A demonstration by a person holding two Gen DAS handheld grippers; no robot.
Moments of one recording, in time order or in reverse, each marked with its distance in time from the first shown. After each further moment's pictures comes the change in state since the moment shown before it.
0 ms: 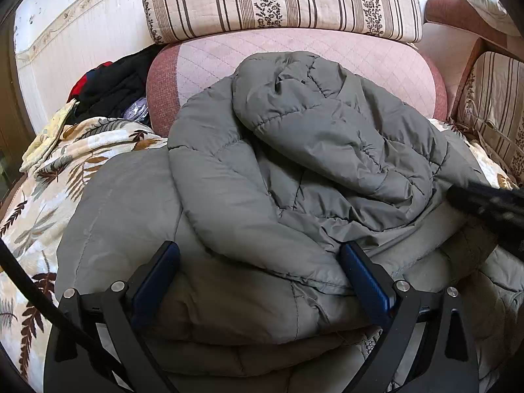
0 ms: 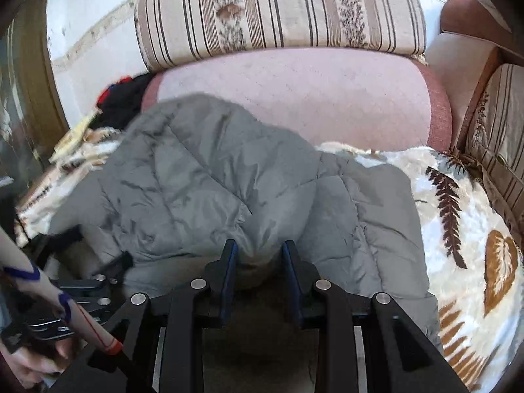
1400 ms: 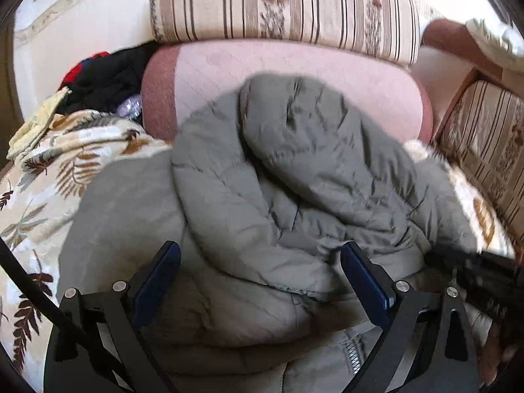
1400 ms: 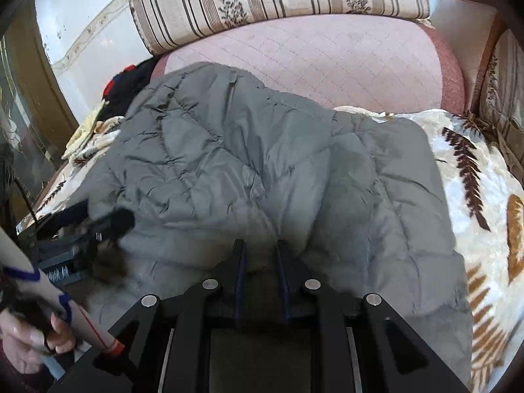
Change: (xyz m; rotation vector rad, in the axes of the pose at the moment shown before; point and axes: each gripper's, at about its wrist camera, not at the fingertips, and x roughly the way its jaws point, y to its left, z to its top) left arm -0.022 0.020 0.018 -0.090 -0.029 -0.122; right arm -0.008 -0.001 -0.021 0.082 0.072 0.109
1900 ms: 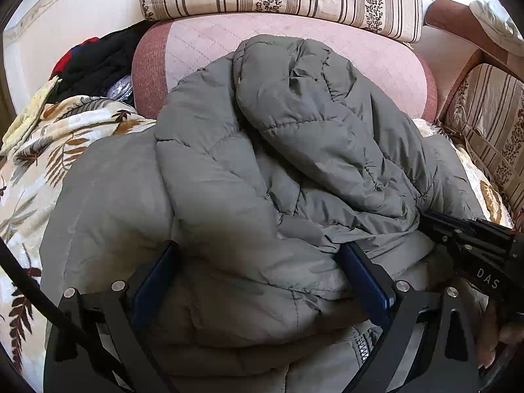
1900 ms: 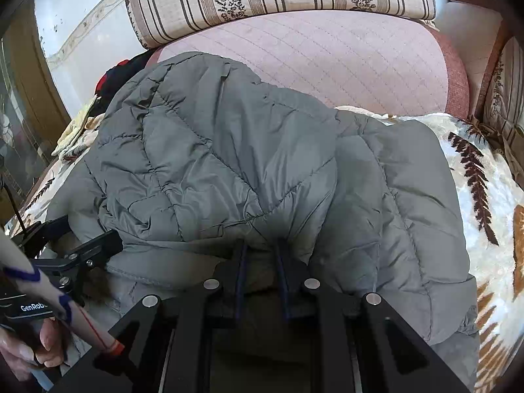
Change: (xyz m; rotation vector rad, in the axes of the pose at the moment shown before) left arm 0.031 -0.003 -0.009 0.034 0.117 0.008; right arm 0.033 0.000 0.011 -0.034 0.015 -0.037
